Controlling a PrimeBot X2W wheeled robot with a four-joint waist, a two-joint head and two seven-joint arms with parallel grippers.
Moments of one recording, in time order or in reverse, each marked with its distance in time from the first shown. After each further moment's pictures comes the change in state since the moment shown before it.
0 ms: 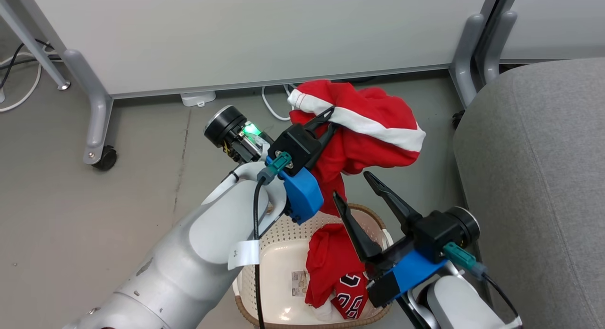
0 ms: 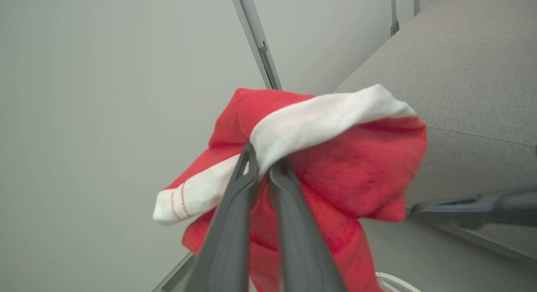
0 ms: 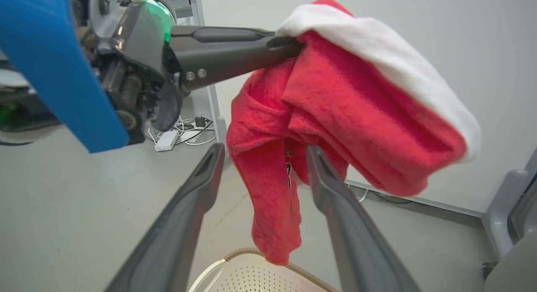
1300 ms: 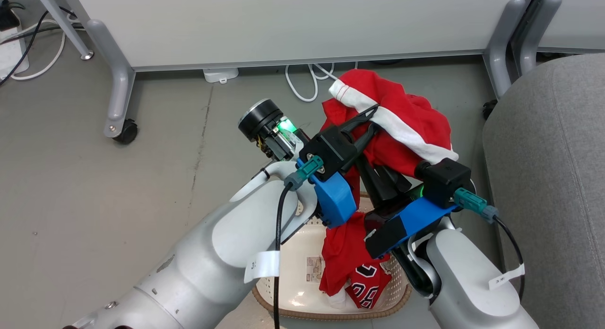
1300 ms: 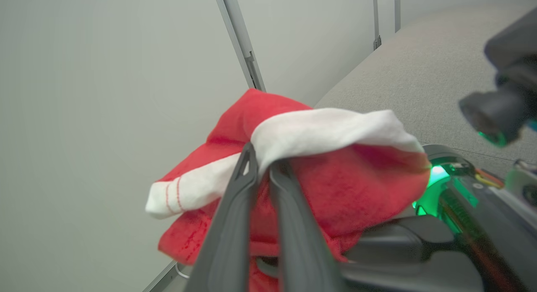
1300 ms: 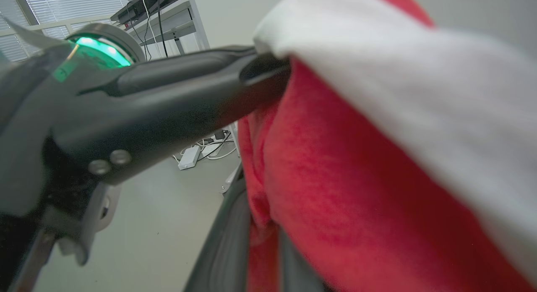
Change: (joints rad) left arm -0.020 -0.035 -0.055 -0.093 -0.036 -0.006 0.000; right arm -0.198 0.000 0.024 0.150 0.216 0.000 0.000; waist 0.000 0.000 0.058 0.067
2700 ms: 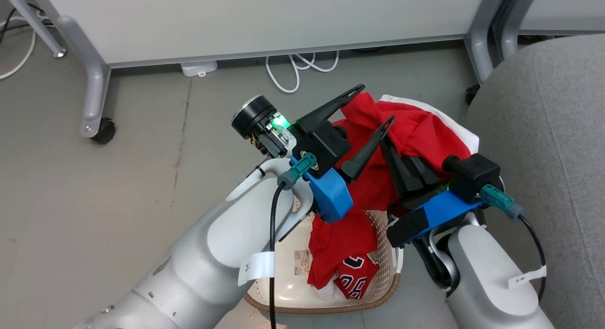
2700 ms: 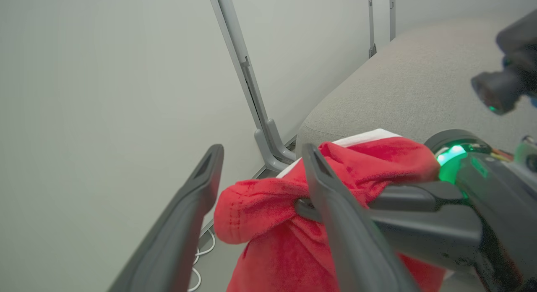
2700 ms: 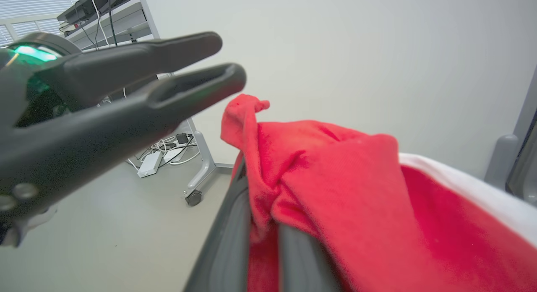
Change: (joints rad) left arm 0.019 -0.001 0.061 -0.023 0.040 0.009 0.000; right arm 0.024 0.000 -0.107 -0.019 -0.068 0.000 0.000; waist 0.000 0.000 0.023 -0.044
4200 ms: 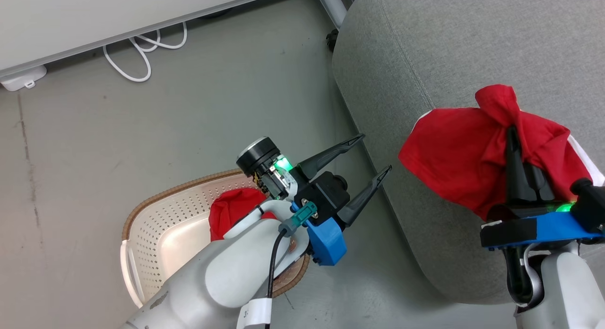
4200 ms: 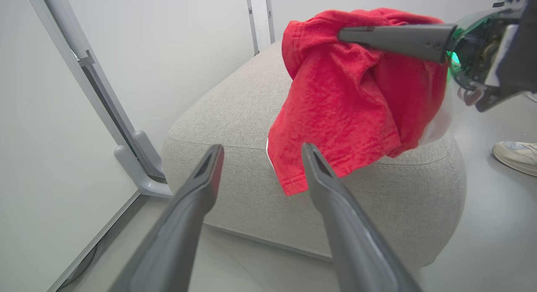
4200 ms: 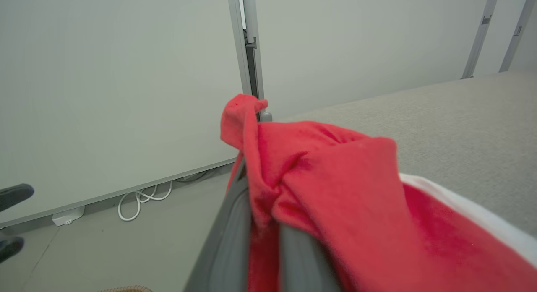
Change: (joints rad) left arm 0.122 0.055 -0.052 -0.090 0.060 -0.009 0.000; right arm 0.196 -0.002 -0.422 -0.232 -0.076 0.000 0.000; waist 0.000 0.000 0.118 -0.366
